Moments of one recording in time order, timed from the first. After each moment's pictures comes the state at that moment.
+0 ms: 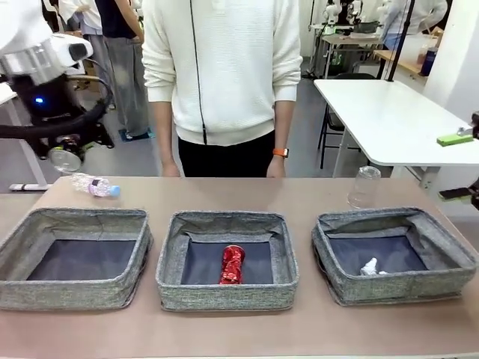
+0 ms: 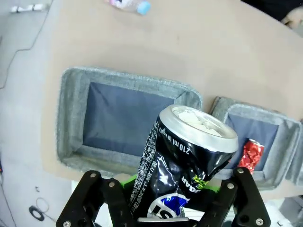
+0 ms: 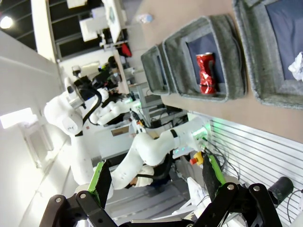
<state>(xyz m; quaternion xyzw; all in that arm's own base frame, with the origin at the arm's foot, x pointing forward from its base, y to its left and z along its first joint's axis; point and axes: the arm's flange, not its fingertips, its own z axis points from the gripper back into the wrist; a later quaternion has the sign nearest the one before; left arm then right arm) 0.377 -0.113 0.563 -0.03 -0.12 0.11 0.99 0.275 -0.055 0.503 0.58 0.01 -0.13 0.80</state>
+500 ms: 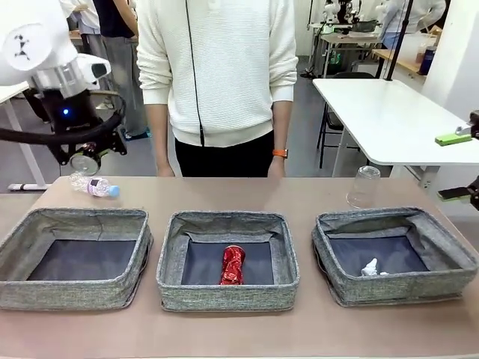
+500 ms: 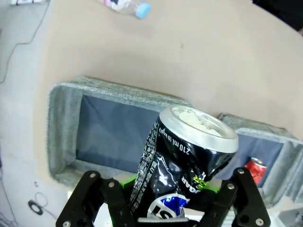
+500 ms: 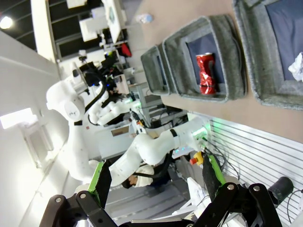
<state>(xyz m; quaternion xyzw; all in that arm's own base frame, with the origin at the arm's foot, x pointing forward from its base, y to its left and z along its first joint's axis) 0.424 -0.125 0.534 -0.02 -0.10 0.12 0.99 0.276 -0.055 0.502 0.58 0.01 -0.13 0.80</state>
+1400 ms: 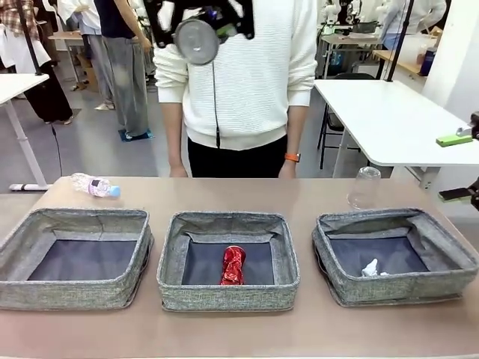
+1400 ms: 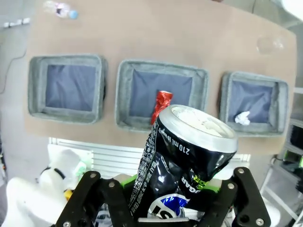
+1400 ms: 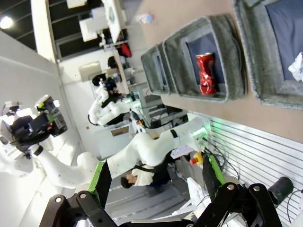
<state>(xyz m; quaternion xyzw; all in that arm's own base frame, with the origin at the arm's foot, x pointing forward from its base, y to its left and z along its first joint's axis) 0.313 -0.365 0.765 -0.04 -0.12 0.06 0.99 0.276 -0.055 0.503 0.58 0.01 -0.13 0.80</state>
